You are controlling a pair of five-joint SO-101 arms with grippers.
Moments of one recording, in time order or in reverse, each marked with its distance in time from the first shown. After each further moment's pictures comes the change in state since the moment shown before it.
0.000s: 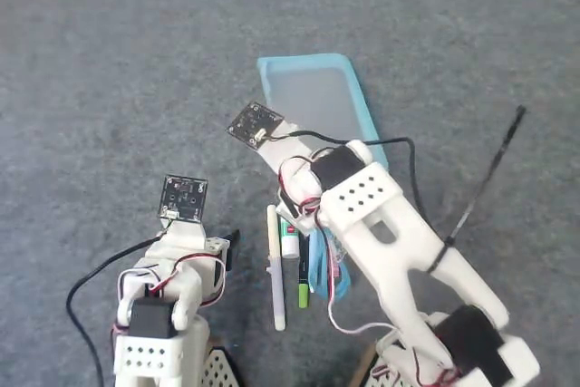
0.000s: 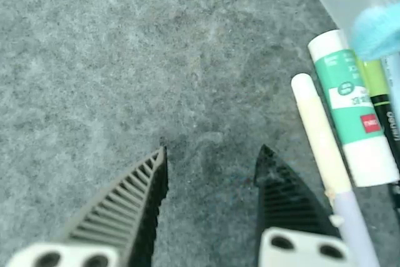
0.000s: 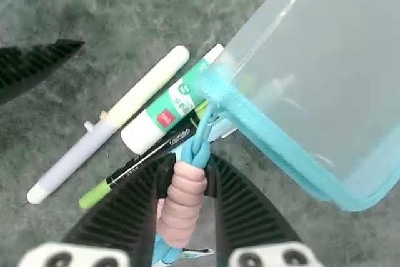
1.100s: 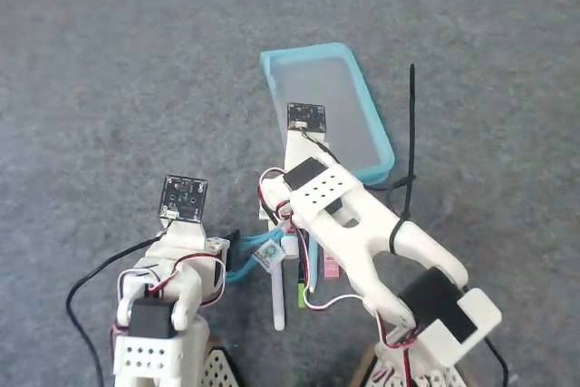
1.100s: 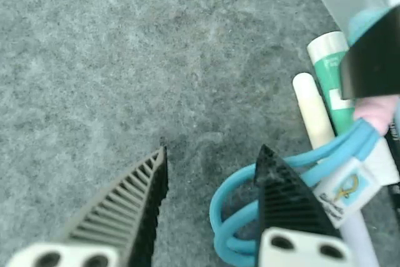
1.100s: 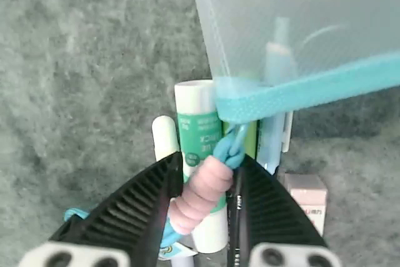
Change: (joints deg) left arm 0.0 0.0 0.0 0.0 0.0; right arm -3.2 15.7 3.9 -17.3 -57.6
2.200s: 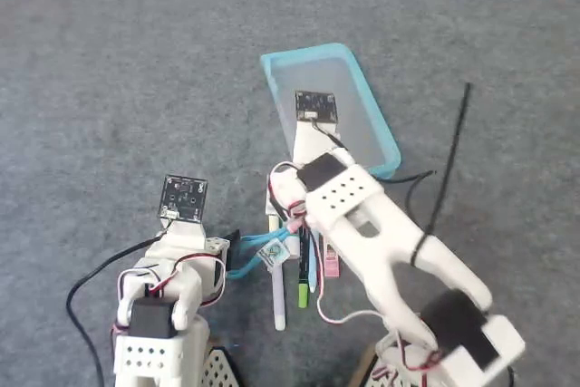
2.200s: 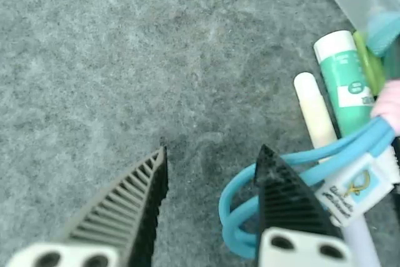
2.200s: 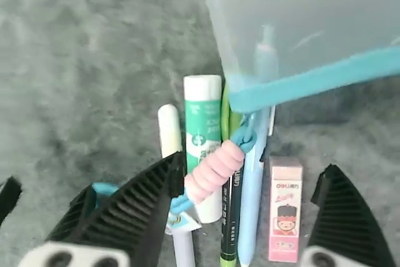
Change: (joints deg) left arm 0.0 0.0 0.0 0.0 0.0; right arm 1.3 -8.4 0.0 6.2 1.2
